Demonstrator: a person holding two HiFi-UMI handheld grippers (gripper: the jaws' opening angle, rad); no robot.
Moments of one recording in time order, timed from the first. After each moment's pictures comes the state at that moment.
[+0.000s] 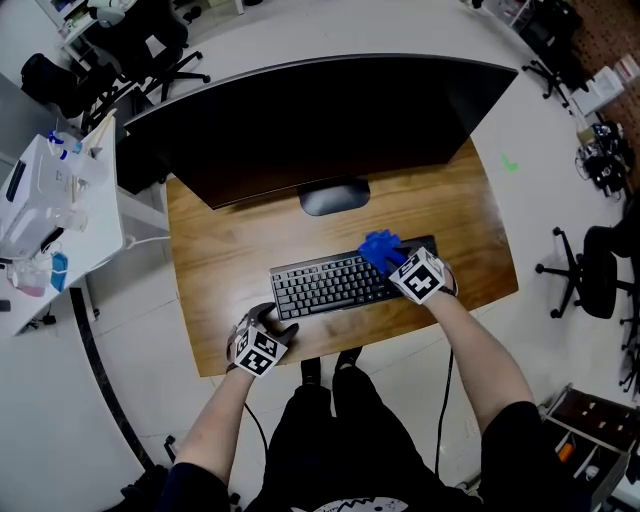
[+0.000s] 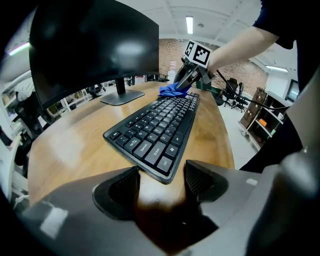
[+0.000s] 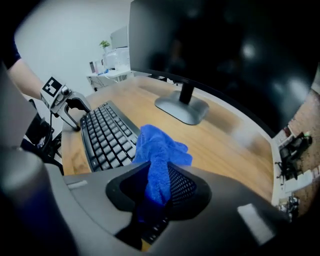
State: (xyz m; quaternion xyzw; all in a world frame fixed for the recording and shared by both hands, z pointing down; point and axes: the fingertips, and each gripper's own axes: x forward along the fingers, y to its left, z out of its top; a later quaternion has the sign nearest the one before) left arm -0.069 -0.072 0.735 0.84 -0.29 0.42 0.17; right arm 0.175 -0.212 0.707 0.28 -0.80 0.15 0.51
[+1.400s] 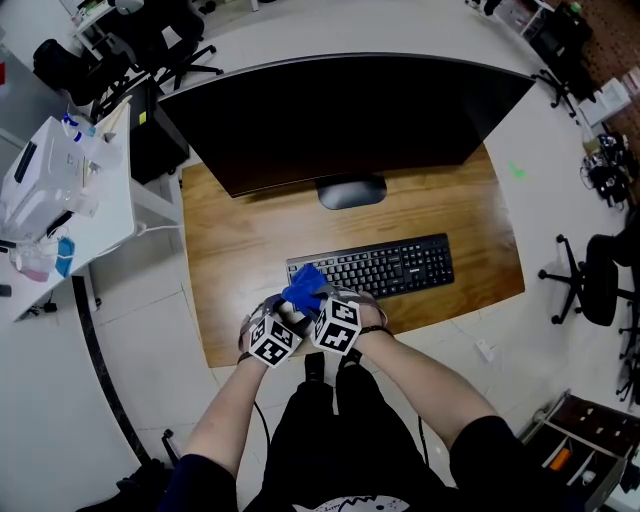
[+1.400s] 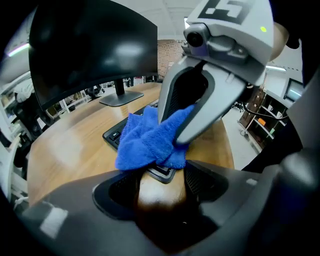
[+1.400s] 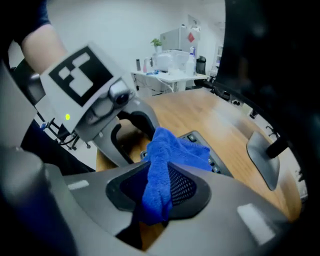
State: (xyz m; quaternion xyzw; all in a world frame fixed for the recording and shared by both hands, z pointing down) left arm -0.068 -0.073 0.735 0.85 -0.28 0.42 0.16; right arm -0.064 -0.076 0.710 0.08 -0.86 0.05 0.50
